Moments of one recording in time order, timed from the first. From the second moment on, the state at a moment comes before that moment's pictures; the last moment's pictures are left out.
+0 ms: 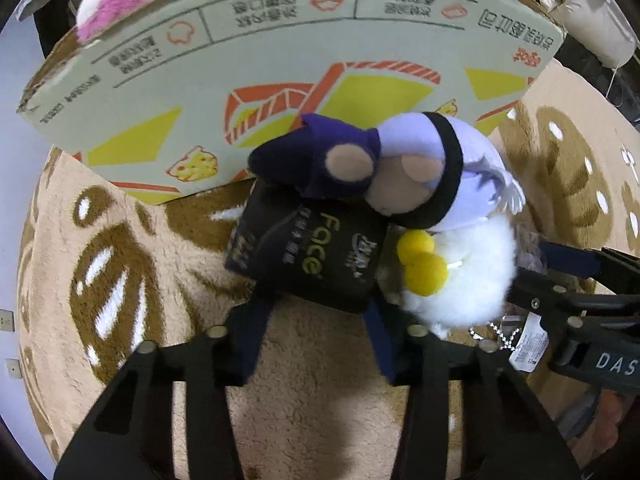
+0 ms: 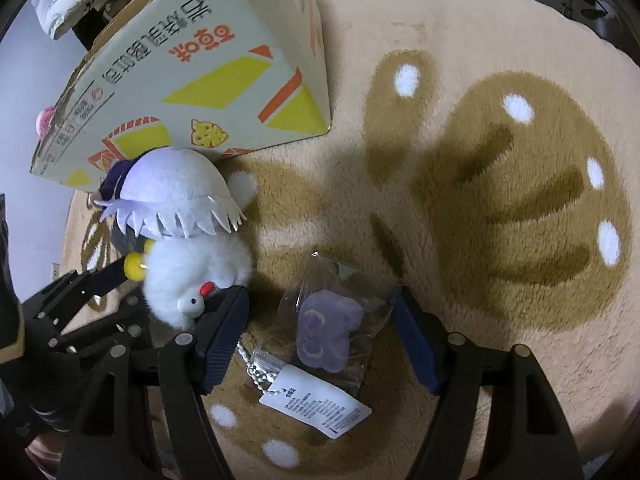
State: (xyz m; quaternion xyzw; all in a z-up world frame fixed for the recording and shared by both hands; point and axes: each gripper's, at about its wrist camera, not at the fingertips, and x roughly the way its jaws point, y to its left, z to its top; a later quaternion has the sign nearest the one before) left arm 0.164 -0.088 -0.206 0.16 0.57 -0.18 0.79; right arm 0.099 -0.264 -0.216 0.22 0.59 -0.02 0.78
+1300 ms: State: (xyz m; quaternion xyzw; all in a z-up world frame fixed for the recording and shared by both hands) left arm 0.212 -0.054 -0.200 0.09 0.58 -0.16 0.80; right arm 0.104 -0.249 -0.201 0.14 0.59 -0.04 0.79
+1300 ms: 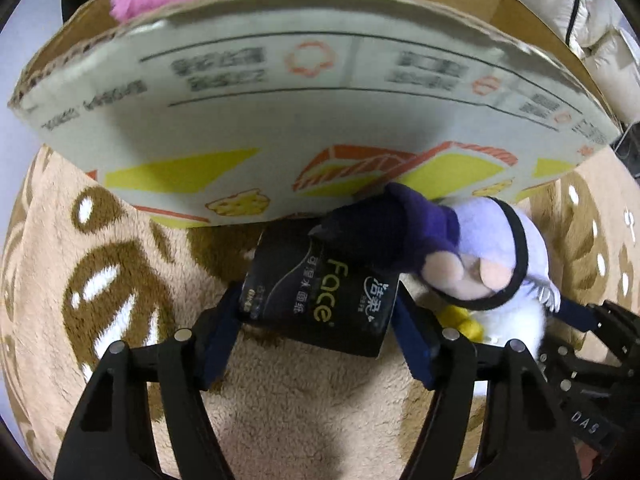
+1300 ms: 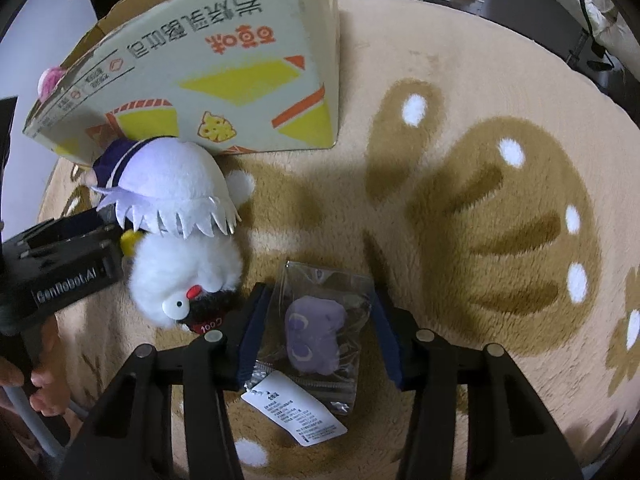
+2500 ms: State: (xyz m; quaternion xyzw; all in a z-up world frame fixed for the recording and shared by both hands) left arm 0.112 -0.034 -0.049 0.08 0.28 -0.11 0.95; right arm 0.086 -0.262 -0.063 0.14 0.26 0.03 0.96
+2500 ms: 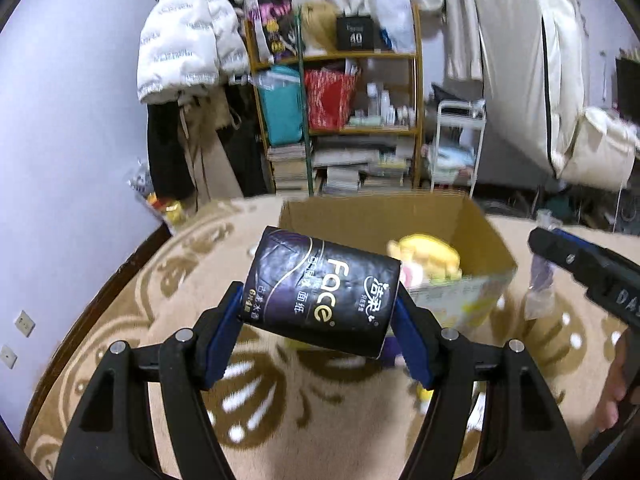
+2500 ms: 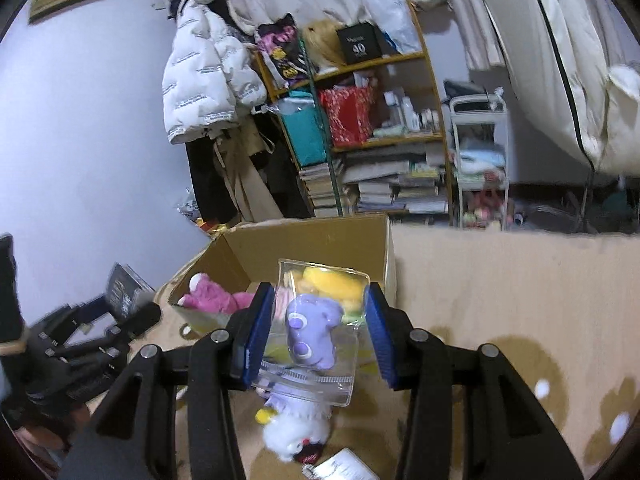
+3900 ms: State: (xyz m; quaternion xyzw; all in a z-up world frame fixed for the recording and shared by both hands) left arm 0.217 -0.070 -0.071 0.13 0.31 -0.12 0.93; right arm 0.168 -0.248 -0.087 0.06 0.28 0.08 0.95
